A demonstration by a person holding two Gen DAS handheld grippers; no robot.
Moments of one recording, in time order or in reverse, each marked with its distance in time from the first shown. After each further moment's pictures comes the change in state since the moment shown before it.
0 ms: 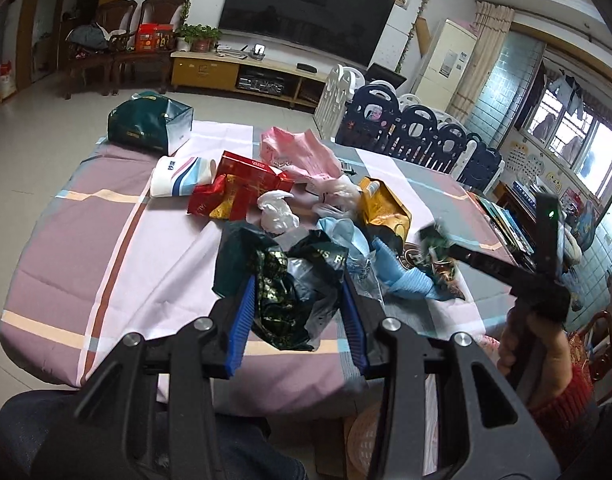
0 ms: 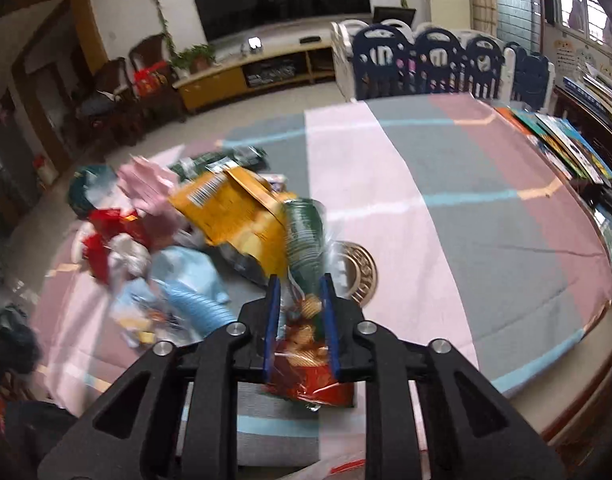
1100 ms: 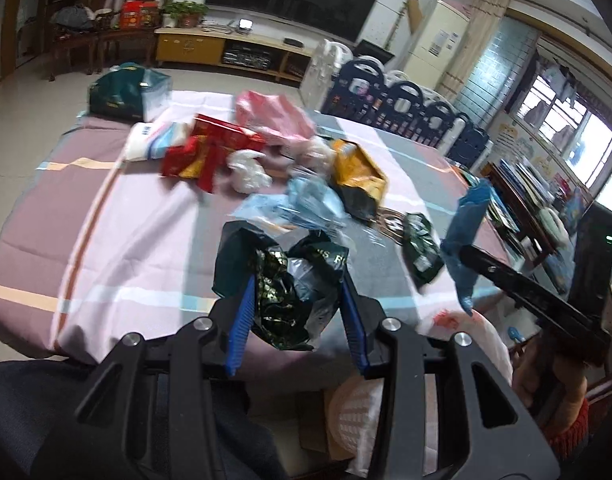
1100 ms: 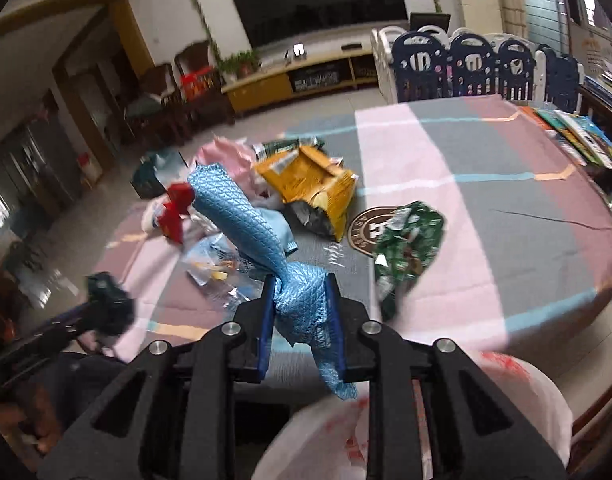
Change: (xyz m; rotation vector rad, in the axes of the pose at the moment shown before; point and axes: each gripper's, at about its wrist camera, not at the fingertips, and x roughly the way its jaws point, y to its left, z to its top) left arm 0.000 -0.038 -0.023 0.018 0.107 -0.081; right arm -0.092 0.014 -0.053 -0.034 -0.052 0.185
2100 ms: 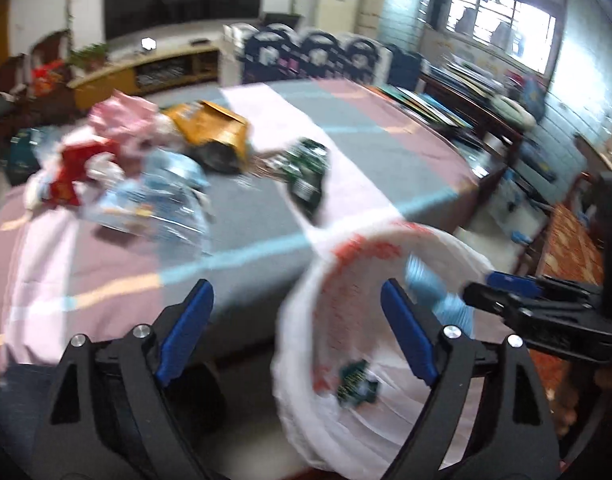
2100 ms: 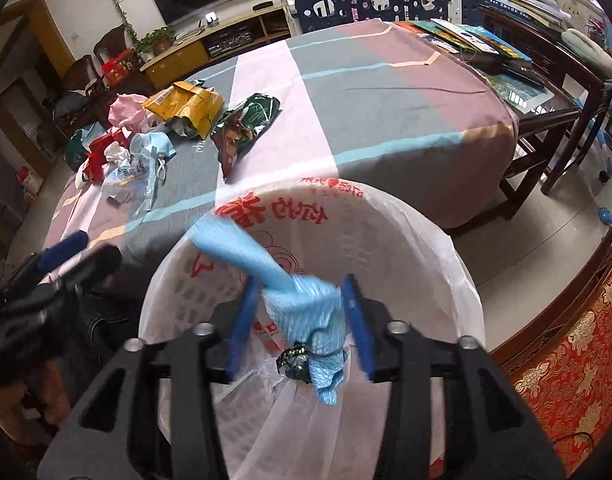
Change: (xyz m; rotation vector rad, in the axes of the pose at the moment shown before) left arm 0.045 -0.117 -0.054 0.349 0.026 -0.005; right arm -0.070 -0.082 -0.102 0.173 0.170 -0.216
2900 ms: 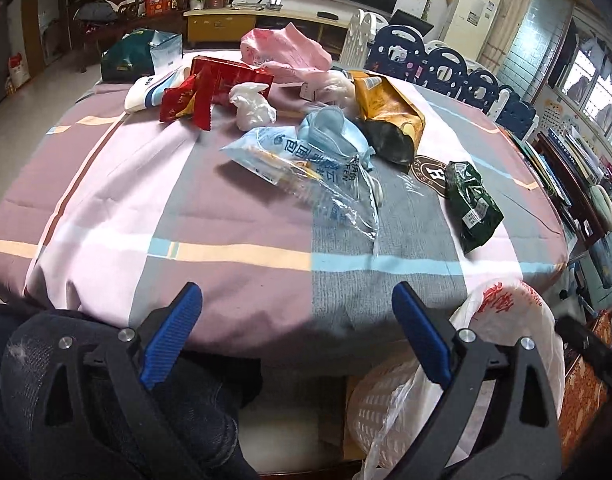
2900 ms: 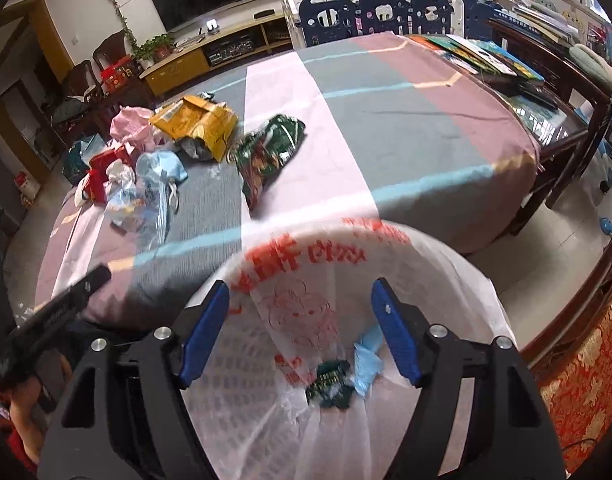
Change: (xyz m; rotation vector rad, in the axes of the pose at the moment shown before) left arm 0.020 0.102 -0.014 -0.367 0.089 0.208; right arm 0.026 0.039 0.039 0.001 -0.038 -0.011
